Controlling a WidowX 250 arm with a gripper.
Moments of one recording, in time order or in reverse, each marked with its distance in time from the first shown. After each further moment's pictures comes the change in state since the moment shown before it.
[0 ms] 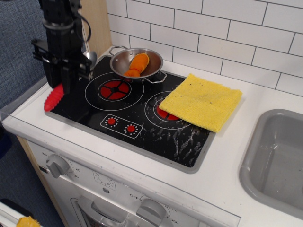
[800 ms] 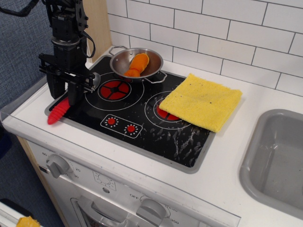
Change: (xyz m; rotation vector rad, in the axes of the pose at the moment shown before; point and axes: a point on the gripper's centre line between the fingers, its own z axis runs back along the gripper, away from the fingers) arm 0.008 0.001 -0.025 -0.001 0.049 0.009
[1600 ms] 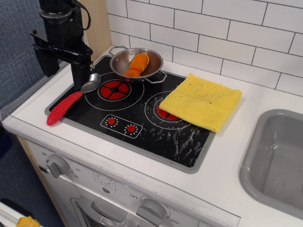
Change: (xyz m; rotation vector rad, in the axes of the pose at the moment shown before) arm -0.014 -0.009 0.056 -0.037 -0.131 -0.014
